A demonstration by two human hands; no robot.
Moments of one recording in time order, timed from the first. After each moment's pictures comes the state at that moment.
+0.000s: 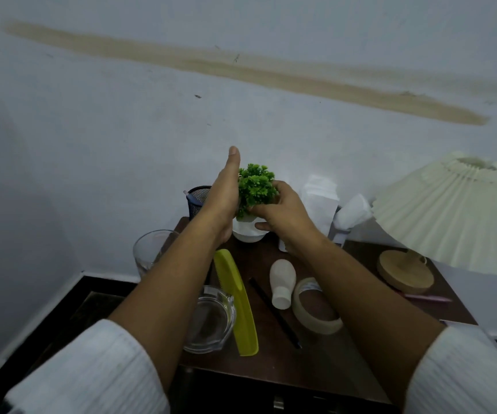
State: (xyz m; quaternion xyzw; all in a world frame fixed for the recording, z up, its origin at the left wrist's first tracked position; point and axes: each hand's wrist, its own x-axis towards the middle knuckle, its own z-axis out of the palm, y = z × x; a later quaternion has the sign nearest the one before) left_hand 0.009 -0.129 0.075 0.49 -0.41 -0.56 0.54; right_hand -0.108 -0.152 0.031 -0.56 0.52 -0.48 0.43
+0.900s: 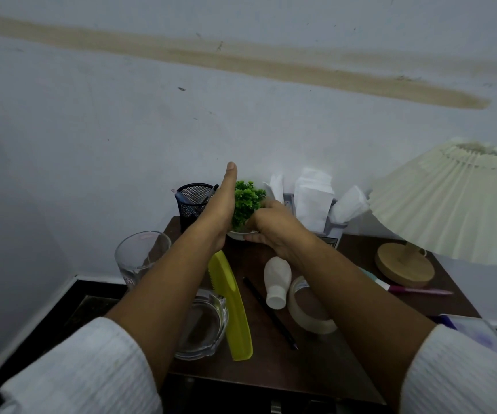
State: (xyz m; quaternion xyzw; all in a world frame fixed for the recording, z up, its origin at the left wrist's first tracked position) left_hand -0.004 -0.144 0.049 0.52 -0.39 -0.57 0.50; right_hand -0.106 -0.167 0.007 -0.46 0.54 -0.42 0.56
